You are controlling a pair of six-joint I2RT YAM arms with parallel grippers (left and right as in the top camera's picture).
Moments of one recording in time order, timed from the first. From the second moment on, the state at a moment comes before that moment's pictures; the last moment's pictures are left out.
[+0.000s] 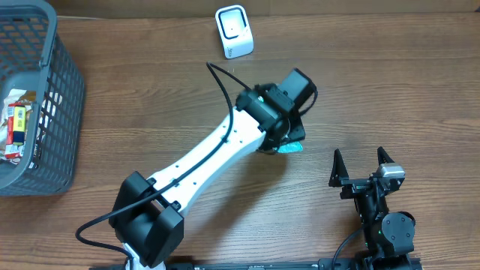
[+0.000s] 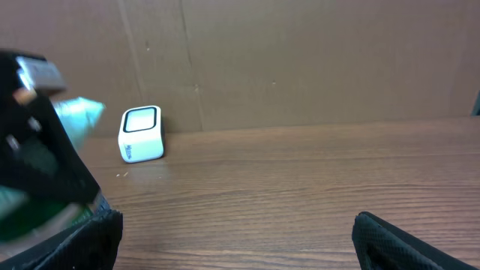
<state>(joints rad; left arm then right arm) -0.80 1.90 1.69 -0.98 0.06 -1.04 0.16 0.01 0.02 -0.02 0.09 0.10</state>
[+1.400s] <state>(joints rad) -0.89 2.03 1.82 -1.05 -0.05 -0.83 0.16 0.01 0.02 -0.02 0.09 0.10</state>
